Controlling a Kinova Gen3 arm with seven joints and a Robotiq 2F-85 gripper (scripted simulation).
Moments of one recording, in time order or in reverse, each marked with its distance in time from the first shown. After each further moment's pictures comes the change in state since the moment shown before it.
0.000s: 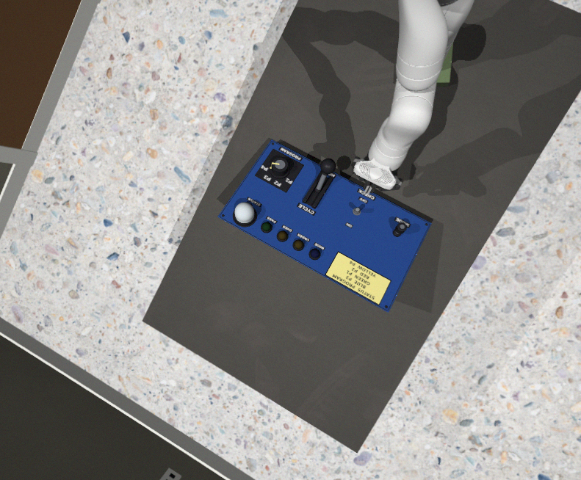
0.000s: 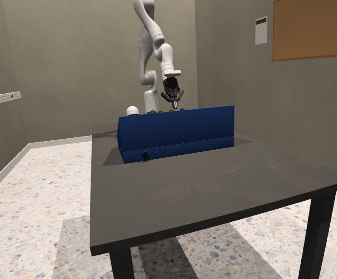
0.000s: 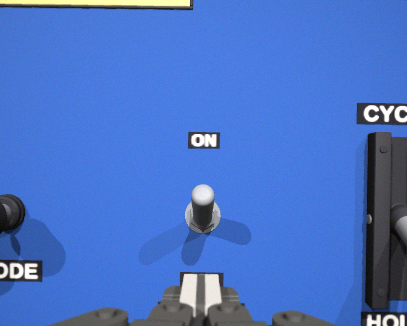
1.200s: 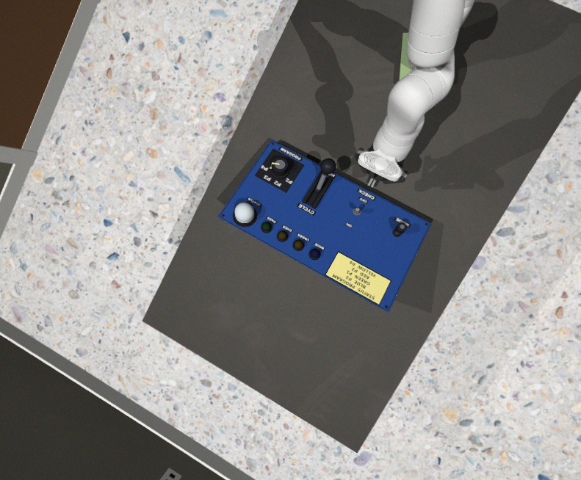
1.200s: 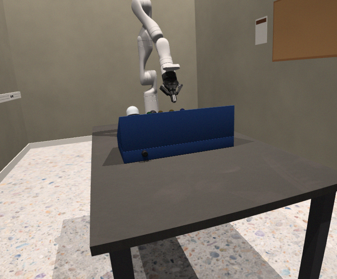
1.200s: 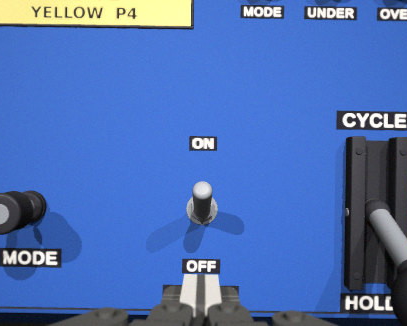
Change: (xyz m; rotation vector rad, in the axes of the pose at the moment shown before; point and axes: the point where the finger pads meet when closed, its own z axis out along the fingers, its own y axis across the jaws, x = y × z) arm 0.000 0.000 -0.036 -0.005 0.003 0.000
